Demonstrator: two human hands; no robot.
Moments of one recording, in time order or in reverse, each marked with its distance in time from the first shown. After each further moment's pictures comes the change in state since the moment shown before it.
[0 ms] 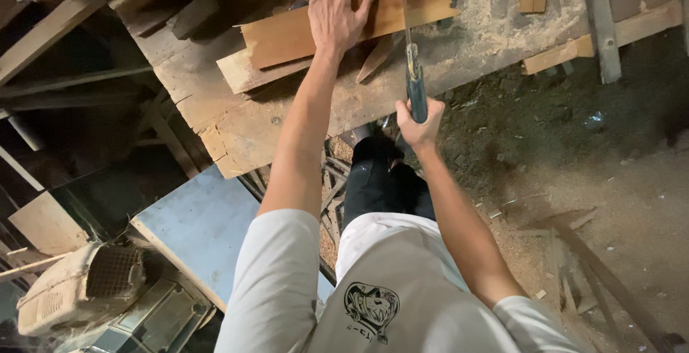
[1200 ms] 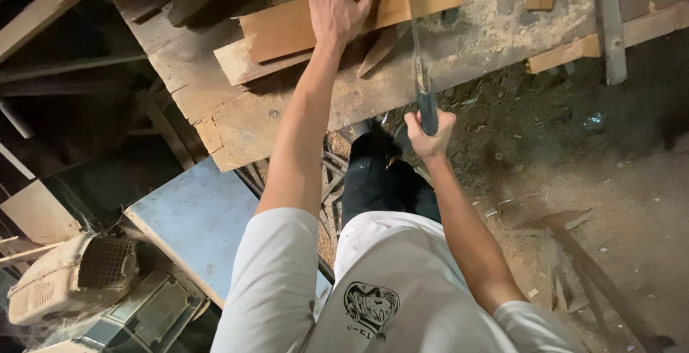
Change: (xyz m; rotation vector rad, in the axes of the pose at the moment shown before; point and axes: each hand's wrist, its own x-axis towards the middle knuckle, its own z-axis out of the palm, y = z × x) left_hand 0.000 -0.002 0.002 -0.027 0.020 -0.008; right_hand -0.021 0.013 -0.026 0.003 -0.052 -0.067
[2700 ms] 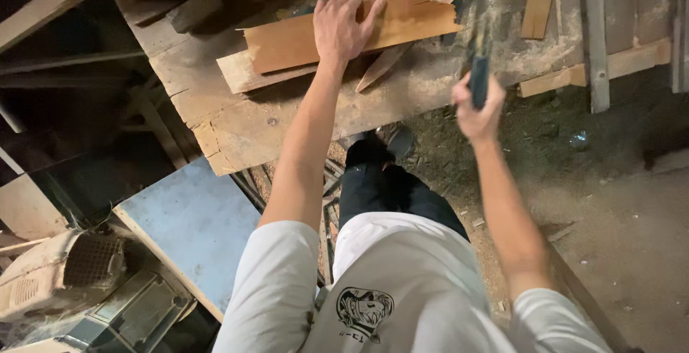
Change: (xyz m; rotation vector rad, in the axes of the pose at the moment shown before) left_hand 0.000 0.009 -0.016 -0.036 -0.014 -0.040; right_hand 0.104 0.025 -0.072 0.092 -0.204 -0.160
